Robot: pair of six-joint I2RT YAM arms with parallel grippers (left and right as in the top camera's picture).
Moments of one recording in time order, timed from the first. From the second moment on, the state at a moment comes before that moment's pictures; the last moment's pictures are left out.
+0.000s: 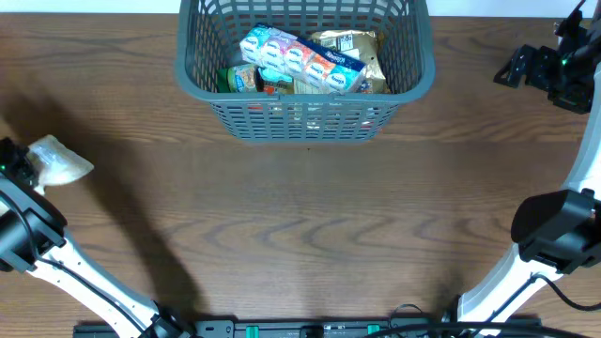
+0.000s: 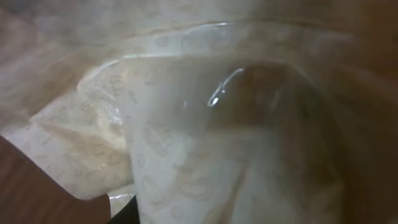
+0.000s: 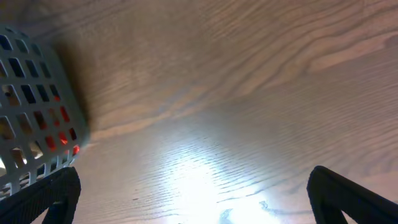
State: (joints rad) left arm 0.77 2.37 1.92 -0.98 -0.06 -1.45; right arm -0.36 2.04 2.26 -1.50 -0.13 0.05
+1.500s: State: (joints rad) left arm -0.36 1.66 1.94 -0.70 0.14 1.15; right arm -0.36 2.04 2.26 -1.44 -0.13 0.04
